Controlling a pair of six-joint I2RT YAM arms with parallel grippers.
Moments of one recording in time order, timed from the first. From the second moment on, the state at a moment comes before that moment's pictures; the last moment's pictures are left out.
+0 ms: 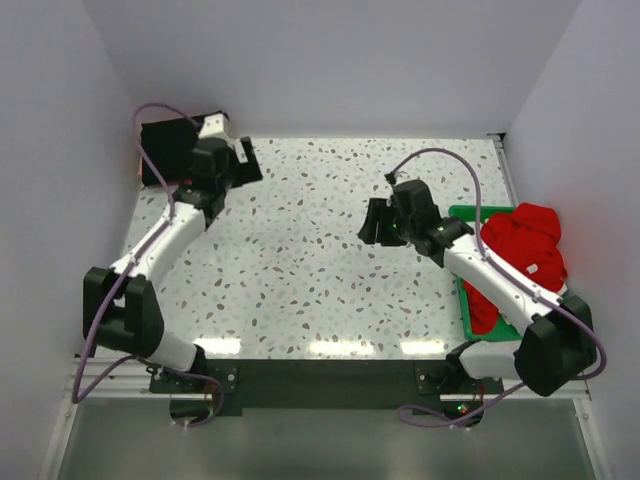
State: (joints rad) left arm -0.16 1.55 1.24 -0.11 -0.20 -0.34; right arm 0.51 1.33 1.02 -0.43 -0.04 0.49
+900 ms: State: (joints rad) left arm -0.88 1.14 0.77 -0.10 -0.39 -0.49; right arm 0.51 0.89 0.87 -0.58 0.24 0.49
